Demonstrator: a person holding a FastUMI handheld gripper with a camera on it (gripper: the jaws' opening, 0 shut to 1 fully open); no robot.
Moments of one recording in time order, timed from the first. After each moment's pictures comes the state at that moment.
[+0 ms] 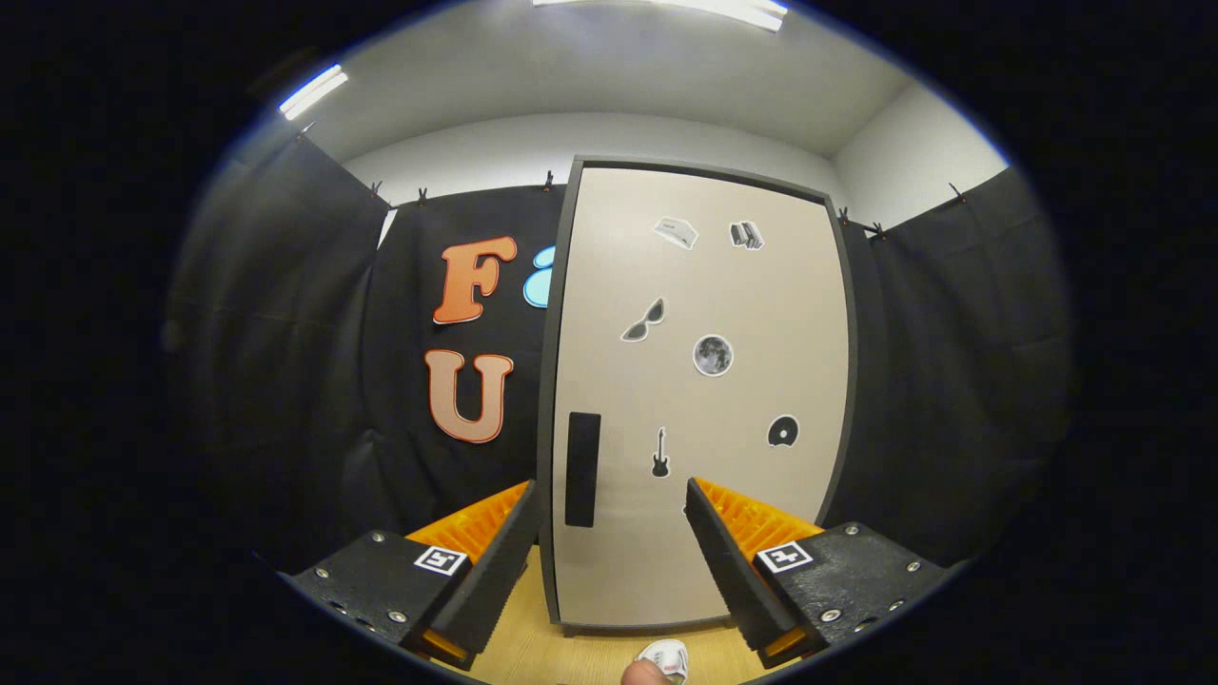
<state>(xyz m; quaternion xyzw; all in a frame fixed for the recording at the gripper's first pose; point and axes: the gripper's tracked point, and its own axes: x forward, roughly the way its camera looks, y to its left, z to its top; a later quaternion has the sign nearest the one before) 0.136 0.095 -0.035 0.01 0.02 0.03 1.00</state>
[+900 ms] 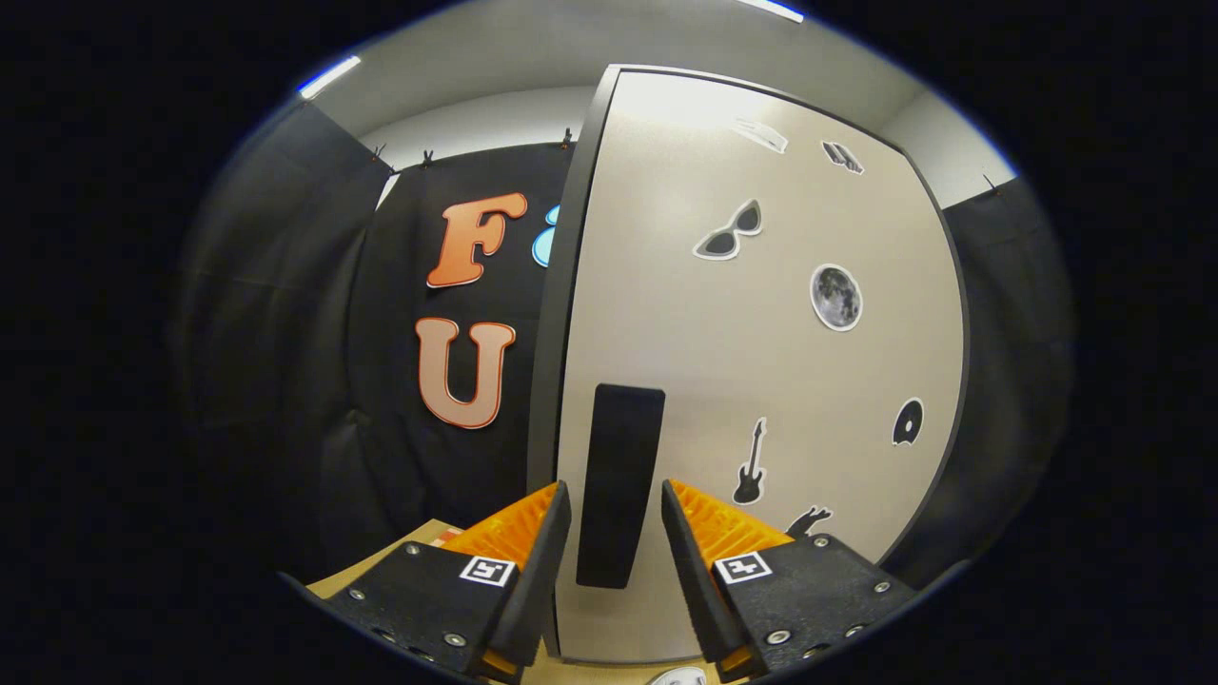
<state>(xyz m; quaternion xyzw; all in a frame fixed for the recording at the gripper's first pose) 0.258 0.137 -0.081 -0.01 0.04 0.05 1.00</state>
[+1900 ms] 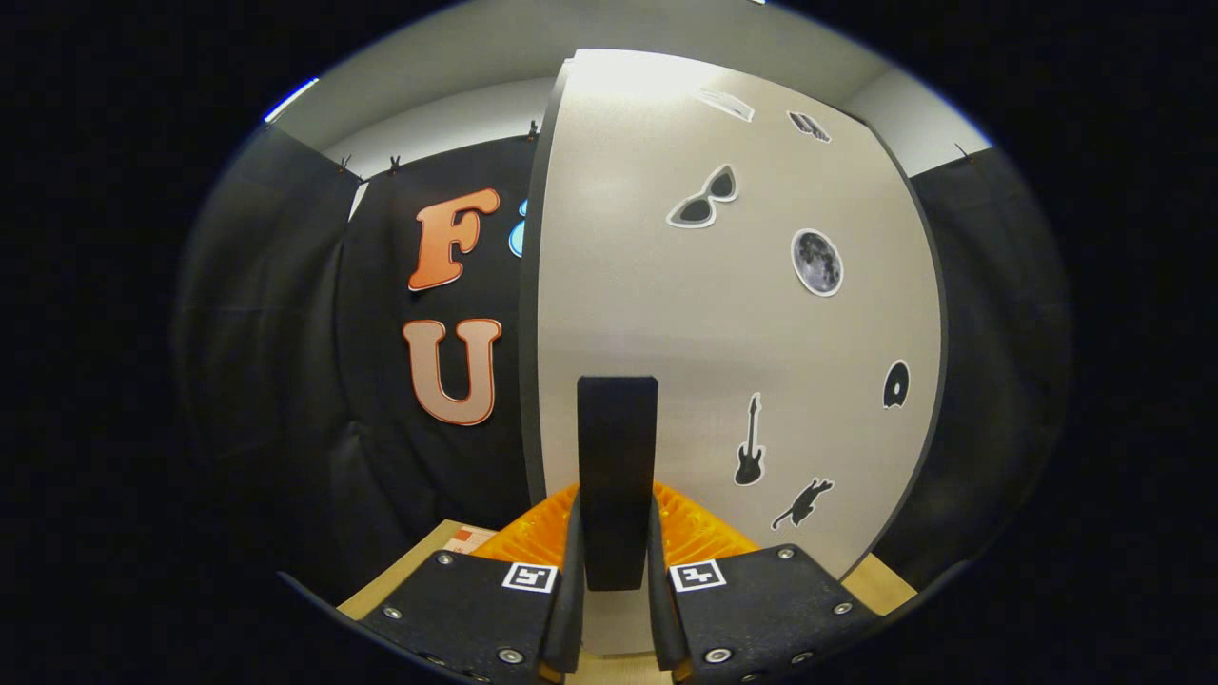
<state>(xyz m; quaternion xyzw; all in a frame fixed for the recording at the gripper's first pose) 0.237 0.131 -0.084 0.04 0.08 0.03 1.00</state>
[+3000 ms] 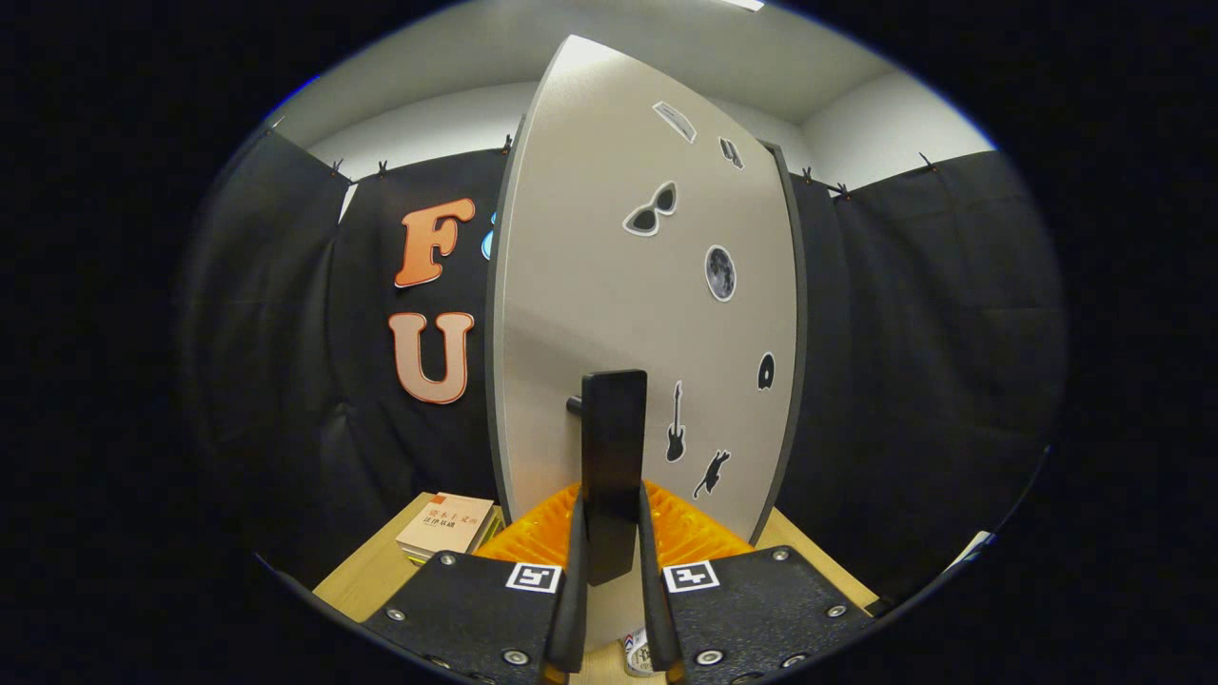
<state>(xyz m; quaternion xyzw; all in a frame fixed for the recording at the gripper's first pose) 0.097 0.043 -0.072 0.02 0.10 -0.01 0.99</state>
